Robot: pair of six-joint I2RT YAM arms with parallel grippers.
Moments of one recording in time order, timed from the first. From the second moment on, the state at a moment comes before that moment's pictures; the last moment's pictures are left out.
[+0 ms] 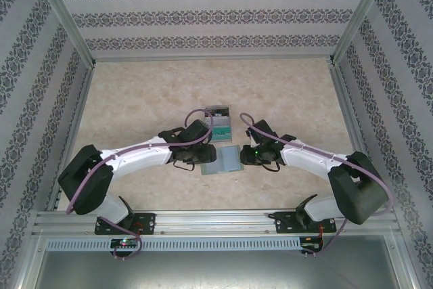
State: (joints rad) left arm -0.80 1.54 0.93 -0.49 0.07 -0.88; right arm 0.58 1.40 0.65 -0.38 -0.20 0.59
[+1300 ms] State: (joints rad) left arm -0.81 1.72 1.02 -0.59 0.14 -0.83; right arm 0.63 1.48 0.65 -0.31 -0.20 0.63
